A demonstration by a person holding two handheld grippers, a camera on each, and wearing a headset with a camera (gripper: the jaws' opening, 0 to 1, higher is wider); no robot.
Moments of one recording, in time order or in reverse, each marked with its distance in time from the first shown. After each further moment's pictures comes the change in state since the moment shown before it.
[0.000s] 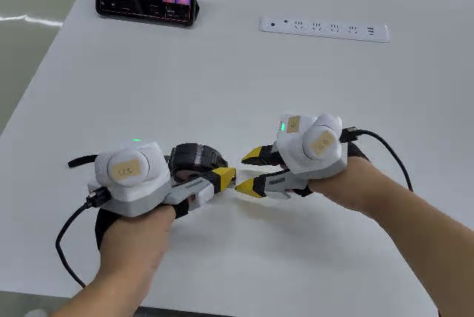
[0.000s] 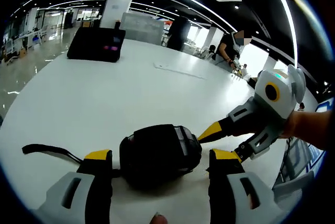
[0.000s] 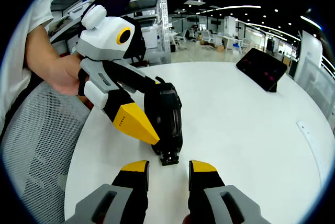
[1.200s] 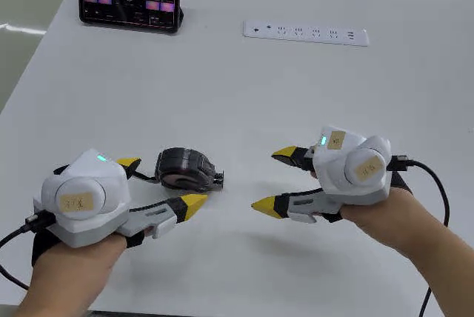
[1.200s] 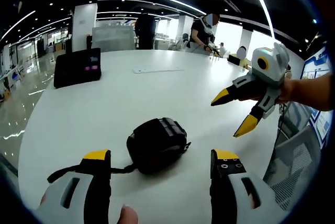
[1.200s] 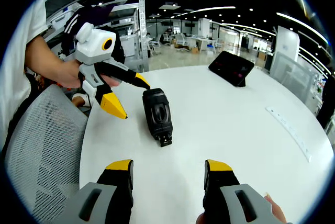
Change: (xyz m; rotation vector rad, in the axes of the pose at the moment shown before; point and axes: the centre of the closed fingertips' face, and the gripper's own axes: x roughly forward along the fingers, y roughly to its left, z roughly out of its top) left arm -0.043 -0.006 0.004 0.294 0.019 -0.095; right arm -0.066 0.011 -0.011 0.098 -0.038 -0.189
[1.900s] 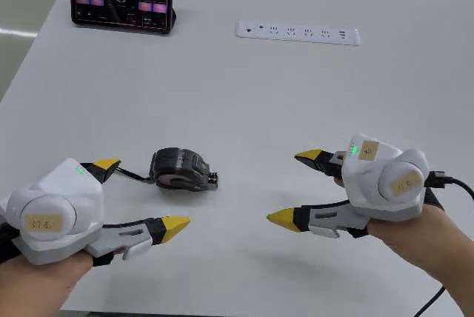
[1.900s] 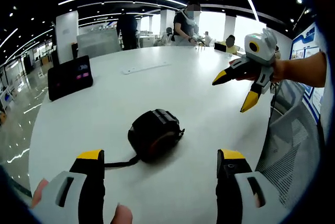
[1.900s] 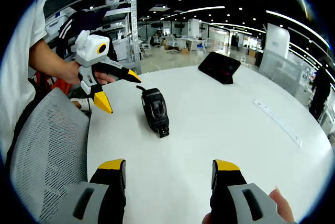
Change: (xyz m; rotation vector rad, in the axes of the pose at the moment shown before) left arm -0.026 -0.004 -0.006 0.134 0.035 -0.065; right arm -0.039 0.004 -0.010 0.056 -0.020 -0.066
